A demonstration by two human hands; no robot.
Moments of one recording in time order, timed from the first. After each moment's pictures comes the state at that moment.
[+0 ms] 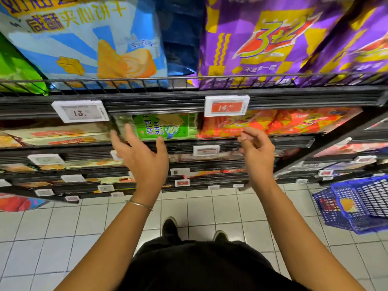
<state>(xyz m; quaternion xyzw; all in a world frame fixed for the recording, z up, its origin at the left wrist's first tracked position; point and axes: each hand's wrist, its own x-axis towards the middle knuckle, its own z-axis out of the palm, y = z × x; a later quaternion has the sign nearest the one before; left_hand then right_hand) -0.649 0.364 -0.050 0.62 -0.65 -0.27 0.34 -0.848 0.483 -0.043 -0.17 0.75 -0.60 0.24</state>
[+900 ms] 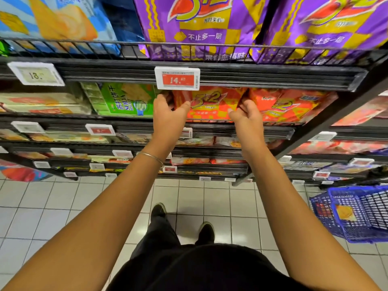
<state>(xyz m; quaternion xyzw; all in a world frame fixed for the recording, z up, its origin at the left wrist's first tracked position) -0.781 0.407 -0.026 0.54 -0.58 -0.49 0.36 -0.936 0.500 -0.037 -0.24 0.72 -0.55 0.33</state>
